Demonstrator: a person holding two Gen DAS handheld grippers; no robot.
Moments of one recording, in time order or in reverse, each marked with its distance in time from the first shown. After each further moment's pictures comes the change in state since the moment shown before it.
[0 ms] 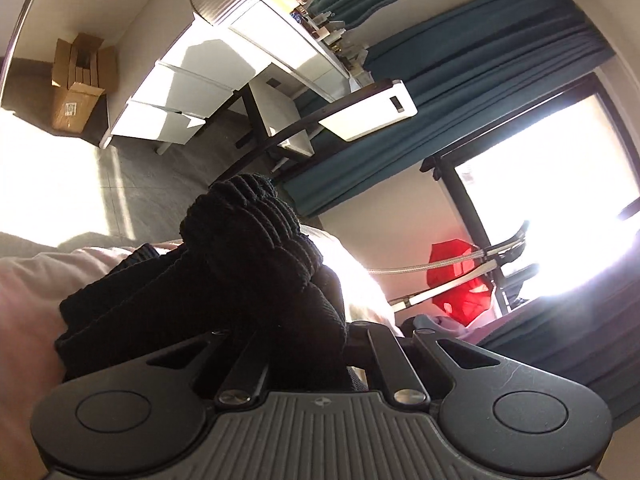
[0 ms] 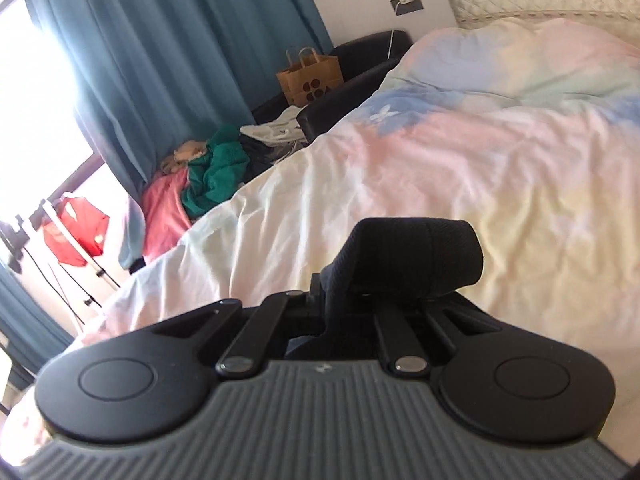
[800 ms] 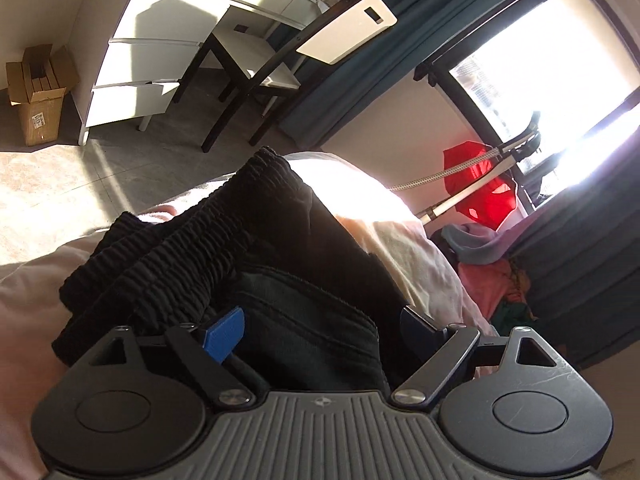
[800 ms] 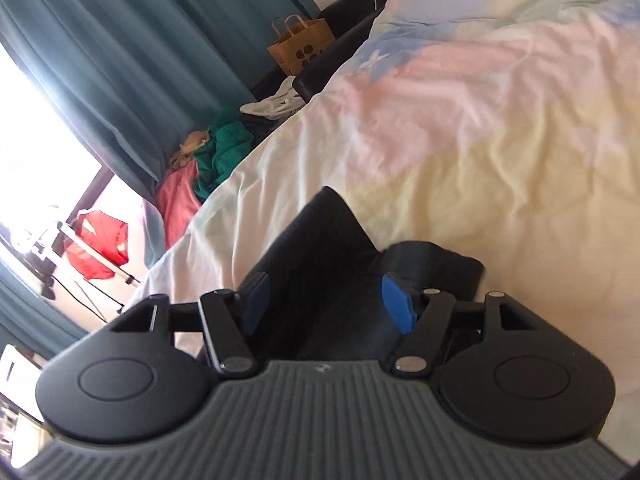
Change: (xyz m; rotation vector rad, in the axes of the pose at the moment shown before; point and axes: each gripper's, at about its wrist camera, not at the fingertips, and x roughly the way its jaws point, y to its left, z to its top) left arm 0.002 0.032 -0.032 0.178 0.233 -0.044; right arm -0.022 -0.066 -0.025 0.277 0.096 0.151
